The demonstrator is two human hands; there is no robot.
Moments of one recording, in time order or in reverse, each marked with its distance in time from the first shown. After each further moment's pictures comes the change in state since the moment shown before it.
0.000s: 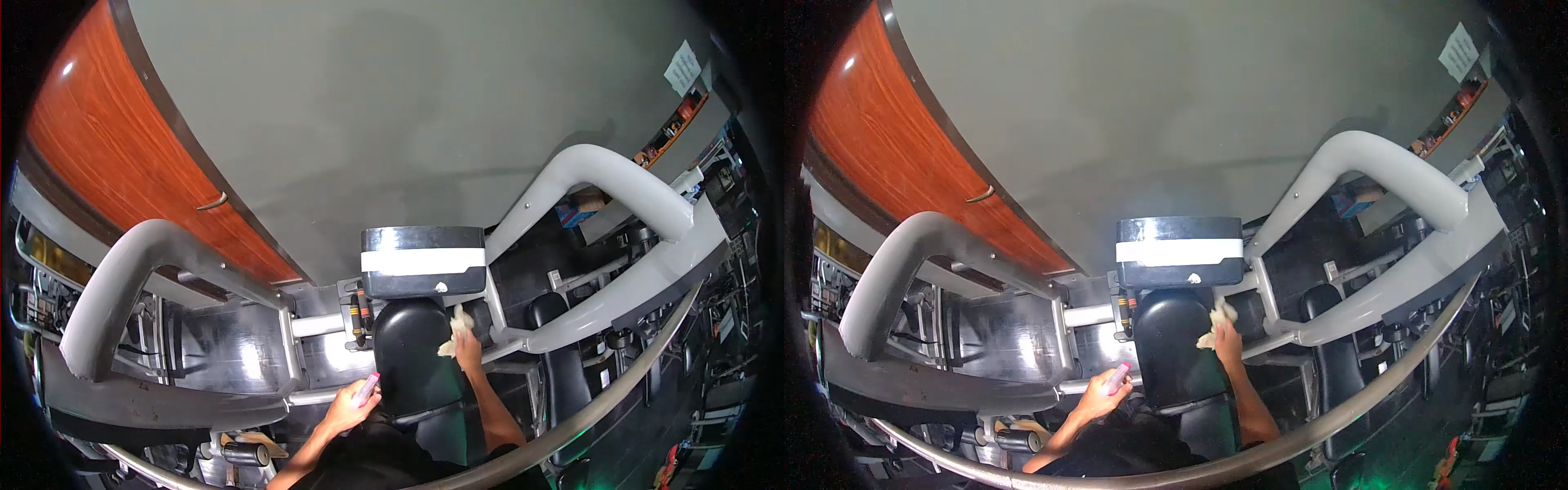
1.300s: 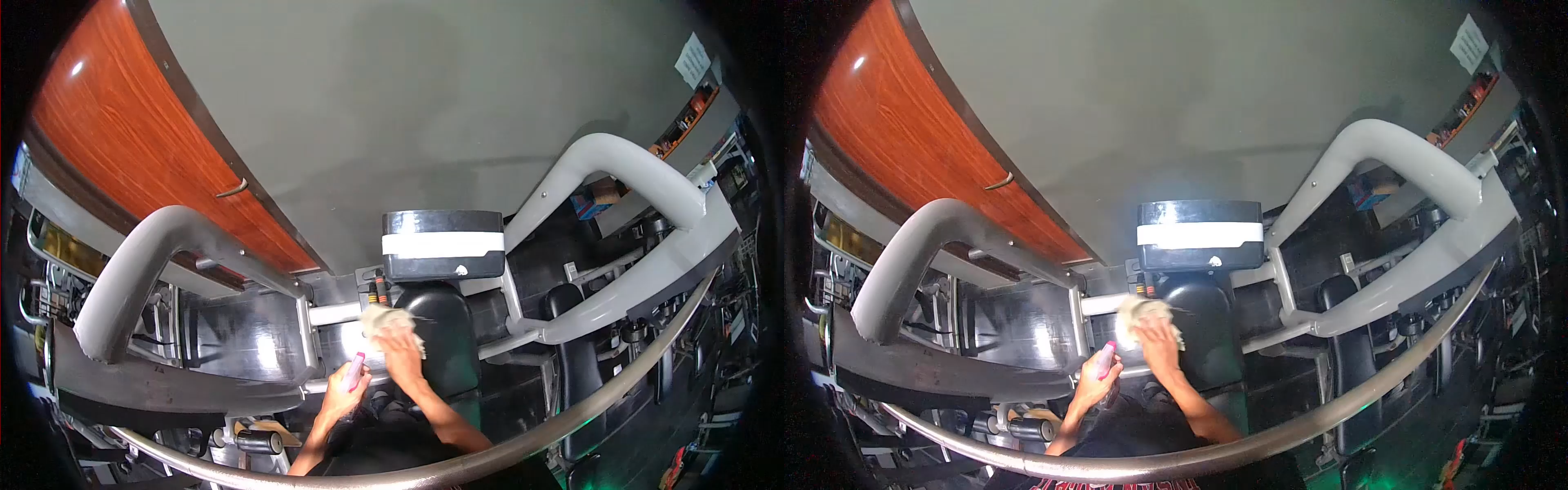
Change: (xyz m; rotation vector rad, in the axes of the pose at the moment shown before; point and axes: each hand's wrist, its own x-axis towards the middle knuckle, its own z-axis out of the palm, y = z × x) left_hand -0.019 -0.010 -0.029 0.020 0.279 0.081; right_hand -0.089 -0.127 0.105 -0.221 -0.108 -0.683
